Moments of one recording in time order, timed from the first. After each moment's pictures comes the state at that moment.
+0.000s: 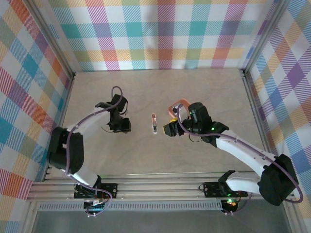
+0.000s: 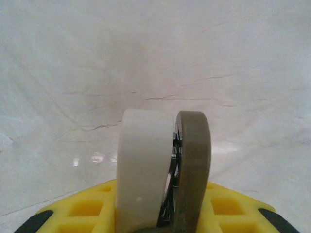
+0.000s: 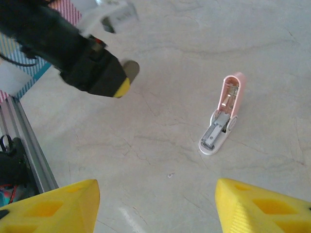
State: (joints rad) left arm -0.36 1.55 1.09 -0.84 0.10 -0.33; right arm 0.63 1.20 0.81 -0.22 -0.40 0.25
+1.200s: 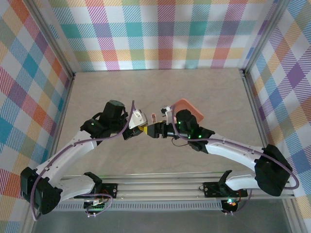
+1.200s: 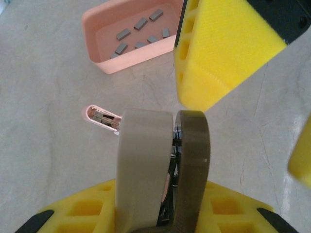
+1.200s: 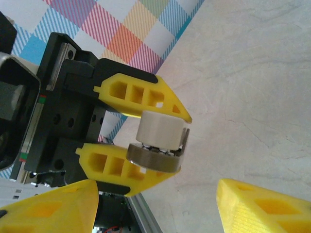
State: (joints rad) left arm -0.56 1.13 0.95 -0.60 0.32 0.58; right arm 0.87 1.30 0.77 0.23 -0.37 0.71
